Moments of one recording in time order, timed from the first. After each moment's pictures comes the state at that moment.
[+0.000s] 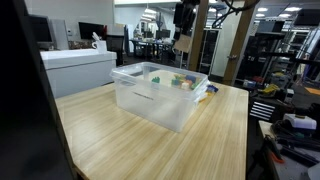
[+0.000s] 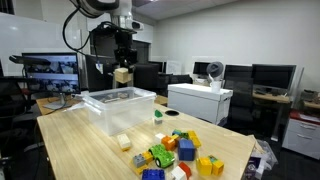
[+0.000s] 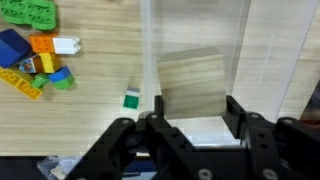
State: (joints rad) arm -0.09 -0.14 -0.12 -2.10 0.05 2.09 -0.15
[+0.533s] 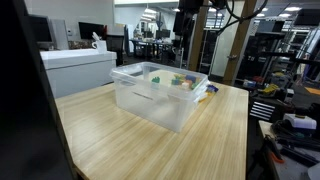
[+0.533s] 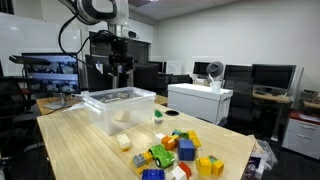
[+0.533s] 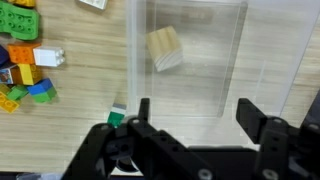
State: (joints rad) arm -0.06 -0.13 -0.11 -2.15 0.05 2.10 -0.17
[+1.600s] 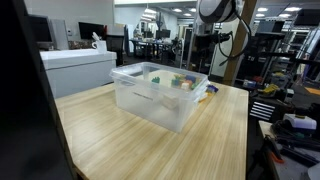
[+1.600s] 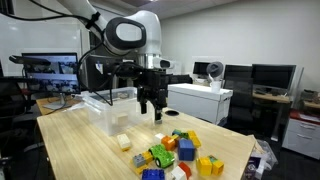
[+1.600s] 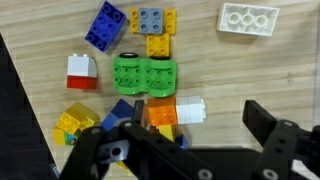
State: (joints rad) arm -0.26 0.16 -0.29 -2.12 -0.09 2.30 -0.19
